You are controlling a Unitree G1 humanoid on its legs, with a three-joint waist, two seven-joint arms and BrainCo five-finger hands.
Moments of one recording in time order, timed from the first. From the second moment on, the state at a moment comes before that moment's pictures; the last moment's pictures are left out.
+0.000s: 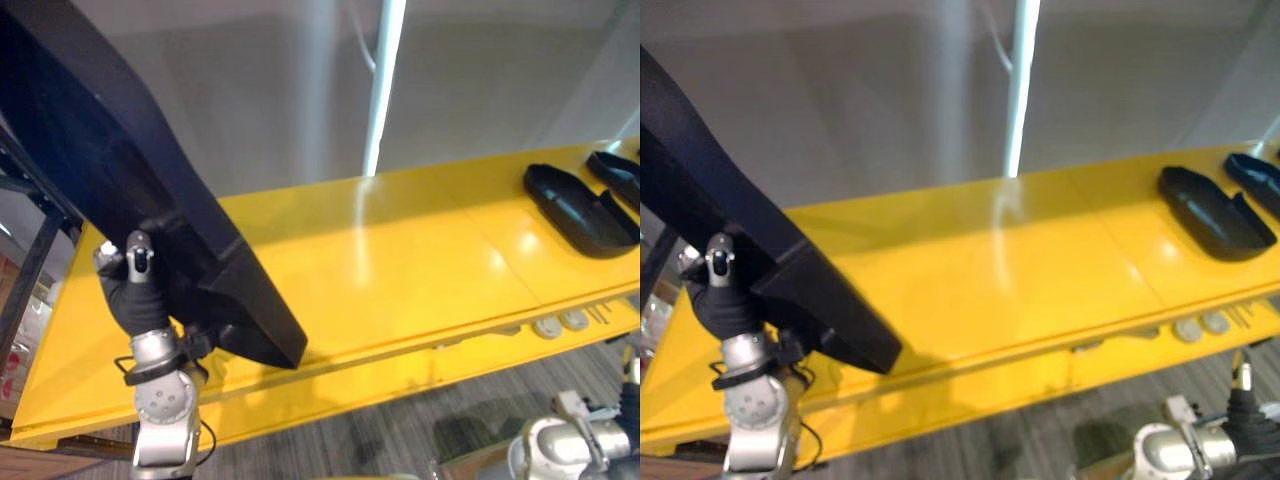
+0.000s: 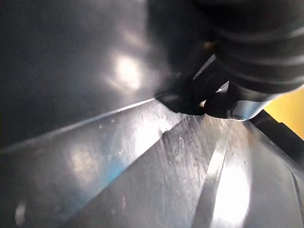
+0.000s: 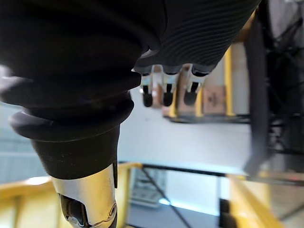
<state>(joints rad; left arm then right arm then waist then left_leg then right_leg) 0.10 0.14 0.06 -0.42 0.00 -0.52 0.37 0.25 0.08 -0.50 0.03 -0.14 -0.45 -0.96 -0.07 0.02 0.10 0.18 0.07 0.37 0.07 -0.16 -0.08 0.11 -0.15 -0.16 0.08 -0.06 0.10</state>
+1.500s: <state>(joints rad) -0.29 0.26 -0.20 -0.12 -0.15 -0.24 0.20 0.21 -0.11 -0.20 0.80 -0.06 -0.29 -0.40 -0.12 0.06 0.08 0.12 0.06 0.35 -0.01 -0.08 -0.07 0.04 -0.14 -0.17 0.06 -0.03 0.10</state>
